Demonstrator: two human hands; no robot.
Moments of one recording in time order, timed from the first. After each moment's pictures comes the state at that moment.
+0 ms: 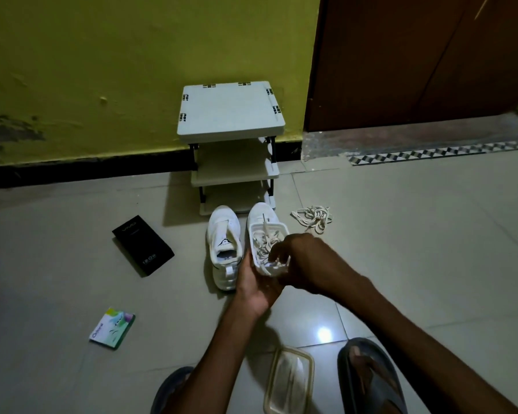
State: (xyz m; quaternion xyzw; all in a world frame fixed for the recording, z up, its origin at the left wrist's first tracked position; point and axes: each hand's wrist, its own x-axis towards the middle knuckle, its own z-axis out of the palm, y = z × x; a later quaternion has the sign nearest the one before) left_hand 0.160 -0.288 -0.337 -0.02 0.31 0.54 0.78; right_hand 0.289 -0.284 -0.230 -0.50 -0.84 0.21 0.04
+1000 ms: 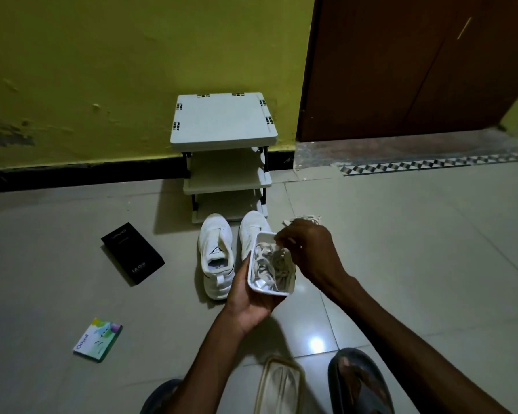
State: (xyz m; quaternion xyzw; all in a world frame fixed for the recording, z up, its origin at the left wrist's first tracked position) left_hand 0.157 -0.297 -0.335 0.03 0.31 0.49 0.81; right_hand 0.306 -0.249 -0.266 -0.49 -0.79 0.12 0.34
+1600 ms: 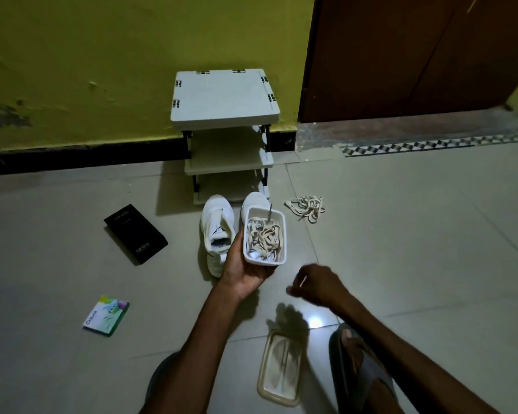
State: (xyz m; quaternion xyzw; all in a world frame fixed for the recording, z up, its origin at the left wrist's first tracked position) left_hand 0.139 -0.284 -0.348 0.06 0.33 0.50 0.80; right_hand 0.322 -0.309 -0.332 -0.68 -0.65 0.35 0.00
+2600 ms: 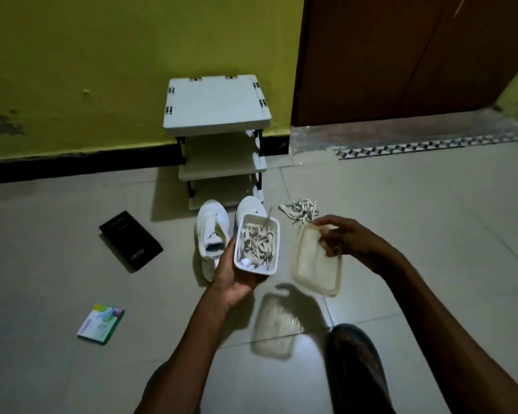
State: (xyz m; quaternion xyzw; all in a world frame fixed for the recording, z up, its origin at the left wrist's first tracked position) left_hand 0.137 -0.286 -0.343 0.08 0.33 0.48 0.81; right_hand 0.396 -0.257 -0.264 -0.53 -0.55 0.59 0.28
